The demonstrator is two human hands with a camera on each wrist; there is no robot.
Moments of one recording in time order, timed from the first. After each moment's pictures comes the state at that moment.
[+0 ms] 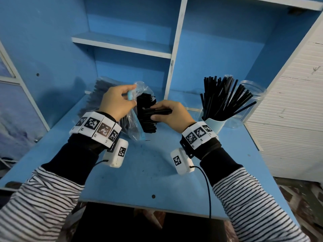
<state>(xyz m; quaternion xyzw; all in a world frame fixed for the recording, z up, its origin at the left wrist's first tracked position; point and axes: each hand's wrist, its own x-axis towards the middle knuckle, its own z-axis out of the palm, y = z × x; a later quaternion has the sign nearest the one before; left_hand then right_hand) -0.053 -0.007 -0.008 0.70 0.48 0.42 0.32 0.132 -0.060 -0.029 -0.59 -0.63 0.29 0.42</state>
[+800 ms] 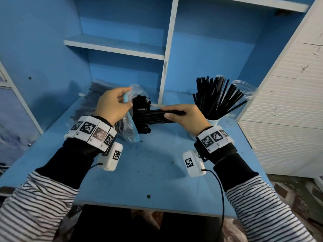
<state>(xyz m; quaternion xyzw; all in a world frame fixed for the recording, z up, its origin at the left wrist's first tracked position) -0.051 -0.012 -0.009 0.72 0.48 0.40 0.29 0.172 -0.095 -0.020 -0.55 -0.62 0.30 0.47</state>
